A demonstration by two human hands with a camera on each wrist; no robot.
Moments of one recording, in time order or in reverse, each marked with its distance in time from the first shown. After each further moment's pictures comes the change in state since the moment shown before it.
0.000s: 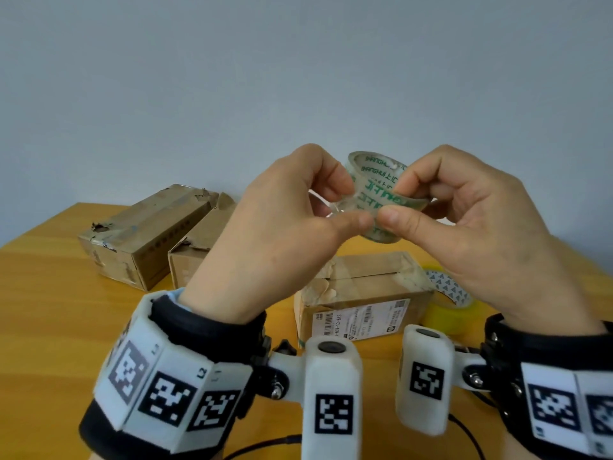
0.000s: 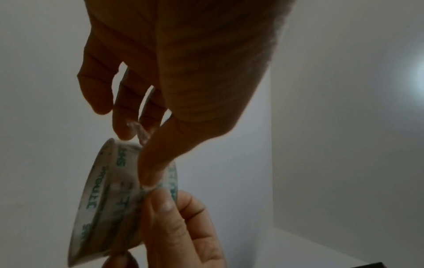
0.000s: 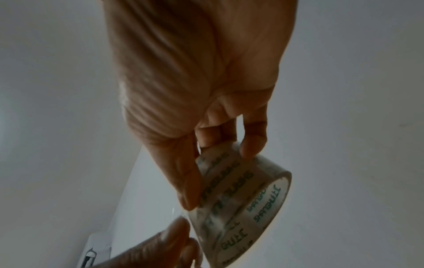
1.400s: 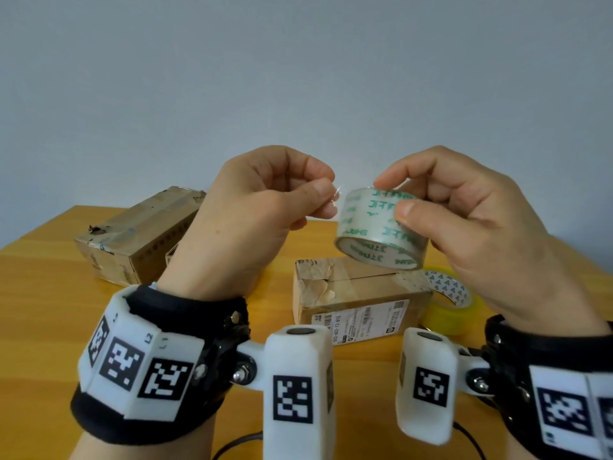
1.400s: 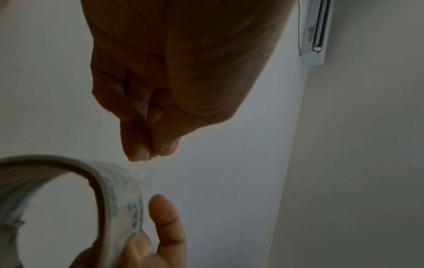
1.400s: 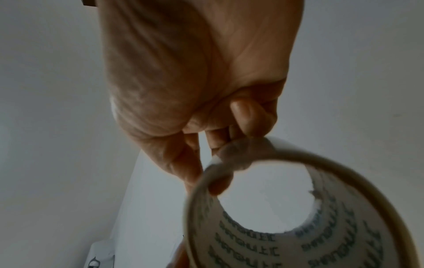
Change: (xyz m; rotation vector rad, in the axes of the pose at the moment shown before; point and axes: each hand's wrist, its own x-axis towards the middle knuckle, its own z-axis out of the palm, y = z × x) left_hand 0.009 -0.017 -0.009 -0.484 -0.013 -0.047; right_hand -0.001 -0.002 -0.005 0.149 -0.099 0.060
